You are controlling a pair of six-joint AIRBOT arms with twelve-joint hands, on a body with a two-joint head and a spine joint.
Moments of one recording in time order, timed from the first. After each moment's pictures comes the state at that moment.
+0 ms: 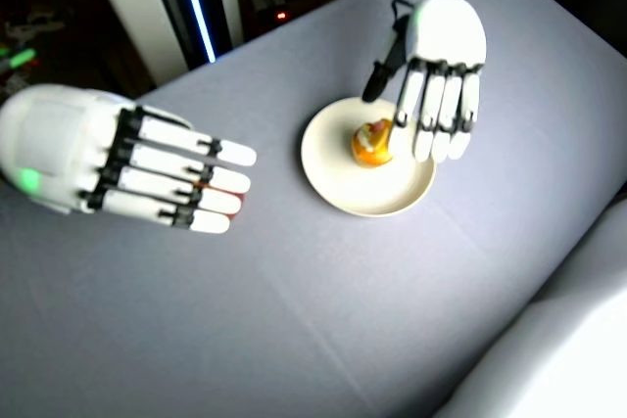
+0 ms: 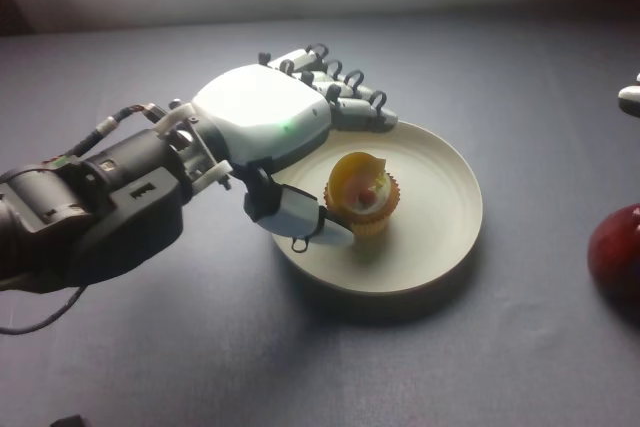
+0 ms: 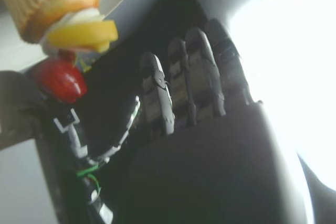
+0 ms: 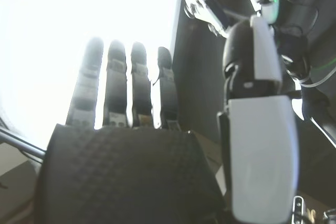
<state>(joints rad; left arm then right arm) 0.50 -1.30 1.34 0.05 -0.56 0.94 -1.20 -0.87 1.15 0.11 1.38 -0.47</state>
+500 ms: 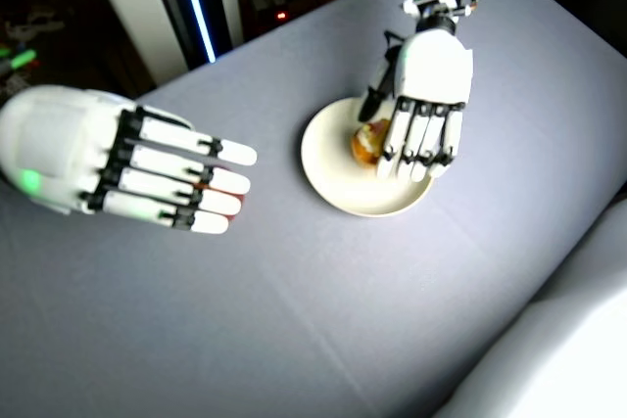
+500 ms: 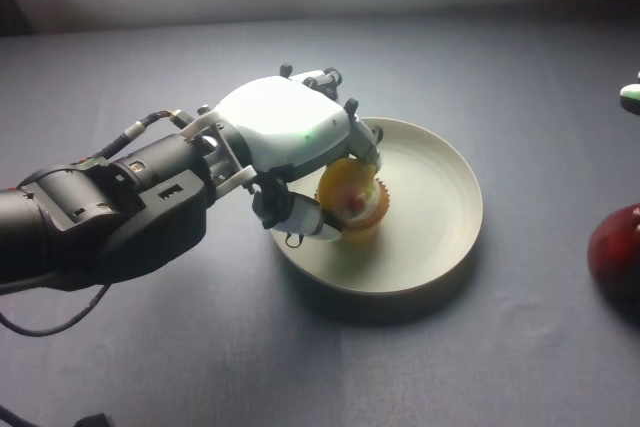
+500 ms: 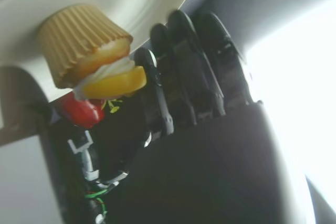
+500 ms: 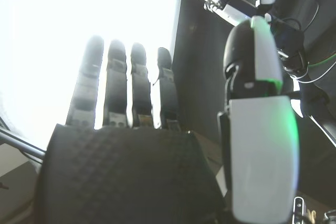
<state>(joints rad) 0.49 -1.35 1.37 0.04 -0.52 0.95 -1.20 -0.87 1.15 0.11 1.38 -0.47</state>
